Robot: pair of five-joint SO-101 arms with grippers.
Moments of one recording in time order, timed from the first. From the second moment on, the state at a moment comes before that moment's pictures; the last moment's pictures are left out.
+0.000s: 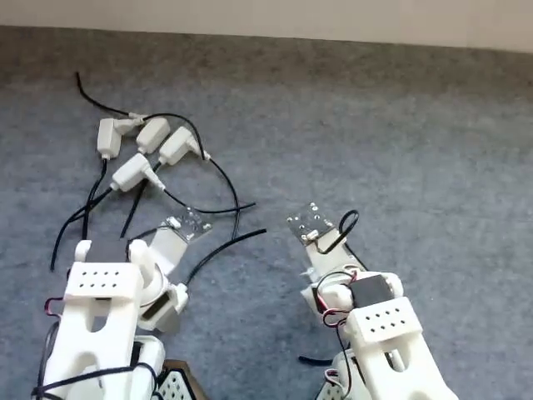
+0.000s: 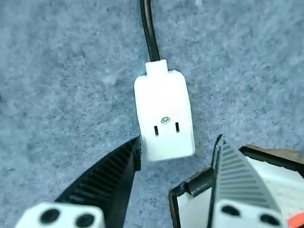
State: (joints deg) left arm -7.3 -45.0 64.6 81.5 -39.9; right arm -21.2 -56.2 74.6 59.1 20.3
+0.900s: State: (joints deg) left arm 7.3 -44.9 68.4 70.5 -54.2; right arm -21.1 -56.2 74.6 59.1 20.3
